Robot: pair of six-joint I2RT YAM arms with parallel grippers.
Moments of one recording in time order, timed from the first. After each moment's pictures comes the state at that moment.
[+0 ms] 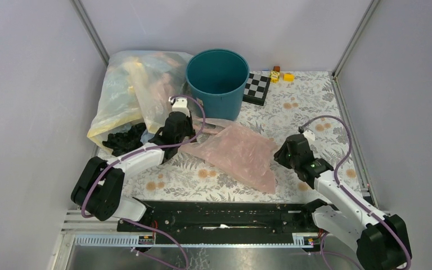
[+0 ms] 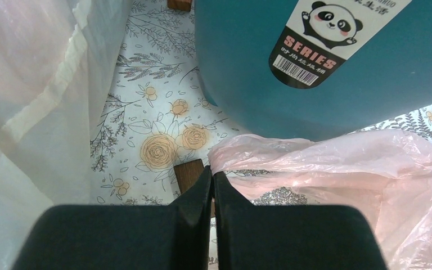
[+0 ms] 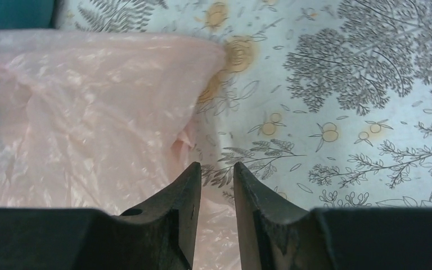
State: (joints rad) left arm -0.51 1.40 0.72 0.26 -0.28 -0.31; right arm 0.42 0.91 0.50 -0.38 0.20 0.79
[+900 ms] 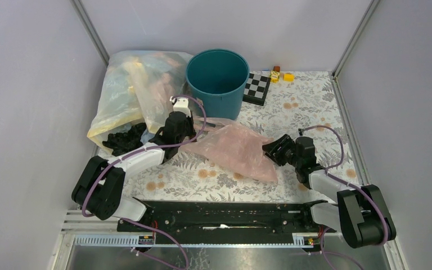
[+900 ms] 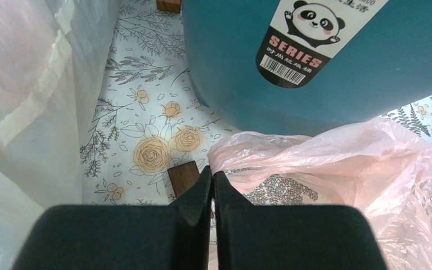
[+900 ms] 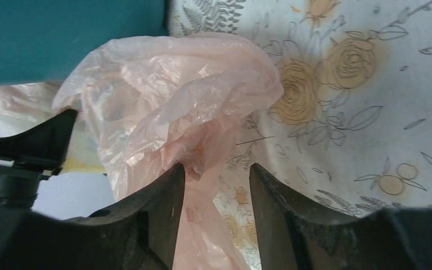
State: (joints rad) left arm -0.51 1.41 0.72 0.28 -0.25 -0.29; right arm 0.19 1.18 0.26 0.36 -0.32 1.04
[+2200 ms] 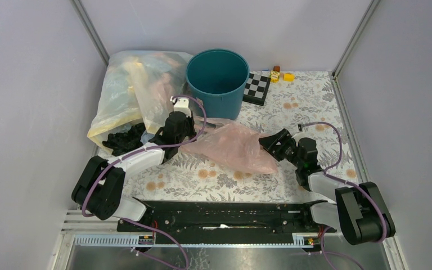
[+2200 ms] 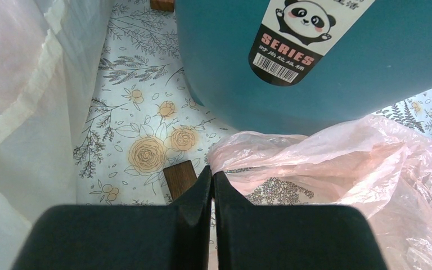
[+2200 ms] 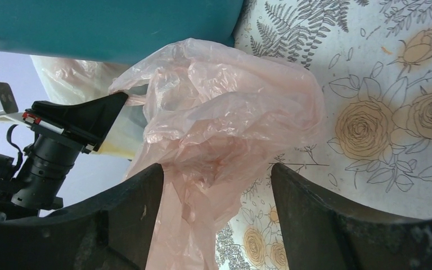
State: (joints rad) left arm -0.51 1.41 0.72 0.28 -0.23 -0.29; right arm 0.19 1.20 0.21 0.67 -0.40 1.02
